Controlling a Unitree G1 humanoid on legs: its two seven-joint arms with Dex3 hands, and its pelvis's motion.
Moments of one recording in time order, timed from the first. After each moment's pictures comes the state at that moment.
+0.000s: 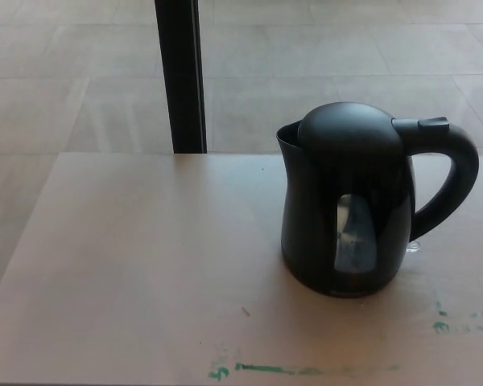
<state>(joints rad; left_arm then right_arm) 0.10 0.57 0.56 1.23 -0.33 -0.03 -0.44 0.14 -0.45 -1.03 0.79 0.10 -0.29 0.34</state>
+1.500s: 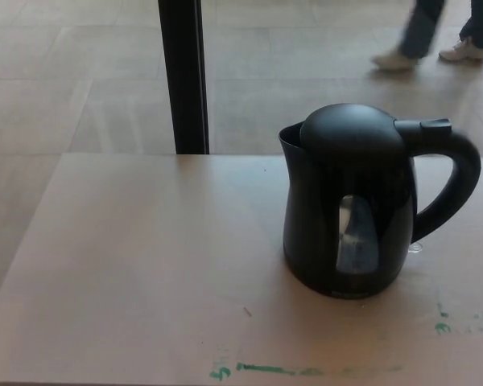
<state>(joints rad) 0.09 0.57 0.55 1.24 -0.33 -0.03 -0.45 0.23 -0.39 -0.79 0.80 0.38 -0.14 0.30</state>
